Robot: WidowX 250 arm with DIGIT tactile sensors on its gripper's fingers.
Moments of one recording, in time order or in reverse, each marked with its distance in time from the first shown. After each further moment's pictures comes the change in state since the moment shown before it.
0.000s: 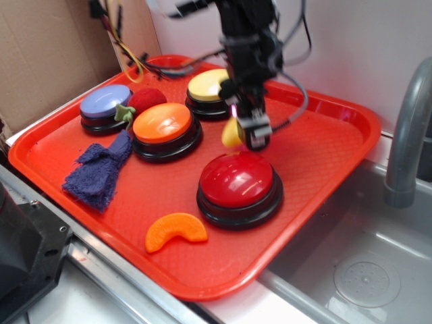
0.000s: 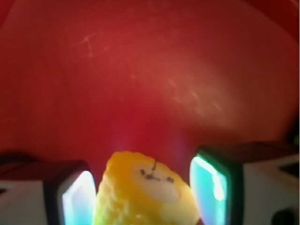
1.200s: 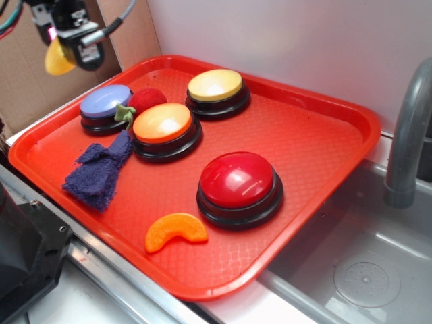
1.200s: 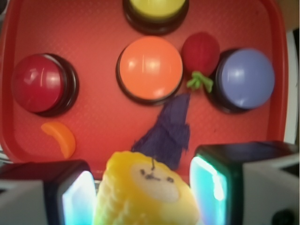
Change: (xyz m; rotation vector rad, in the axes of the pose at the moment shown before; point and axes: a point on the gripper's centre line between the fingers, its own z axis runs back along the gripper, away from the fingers) arm -0.157 0.007 0.110 0.044 -0.015 0.391
